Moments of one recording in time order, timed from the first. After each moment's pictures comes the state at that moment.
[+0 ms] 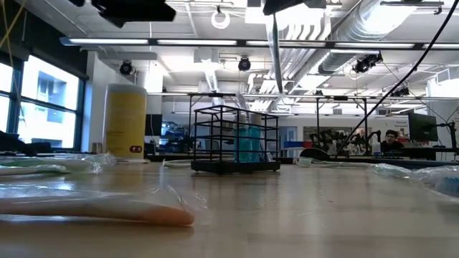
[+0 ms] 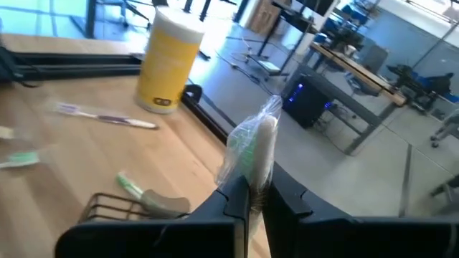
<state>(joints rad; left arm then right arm) -0.68 1.43 0.80 0.19 -0.75 -0.18 0.35 1.60 1.34 -0.54 1.21 0.37</state>
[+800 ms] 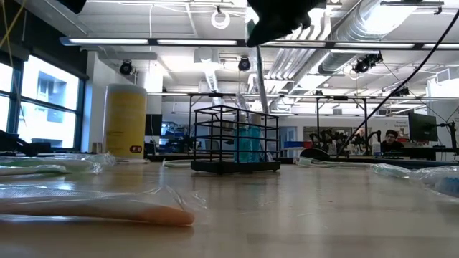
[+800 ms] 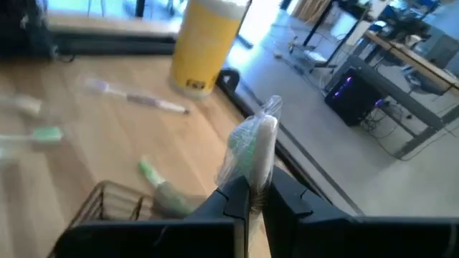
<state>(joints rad) -0.82 1.34 0.80 0.05 -0.75 -0.35 0.18 1.55 1.14 -0.13 0.89 0.13</state>
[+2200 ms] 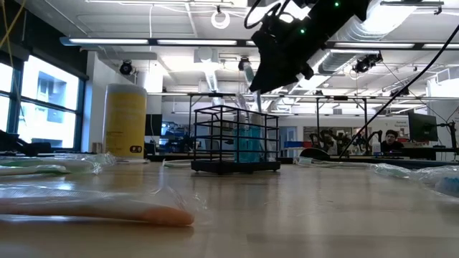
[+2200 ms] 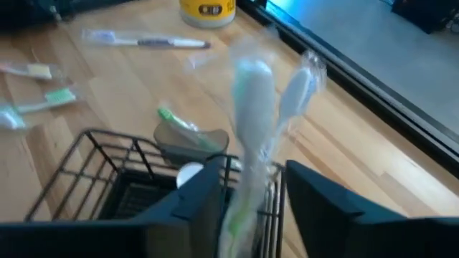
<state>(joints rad) -0.81 1.09 0.80 -0.17 -0.98 -0.10 0.01 1.55 1.00 -0.17 0.55 0.39</state>
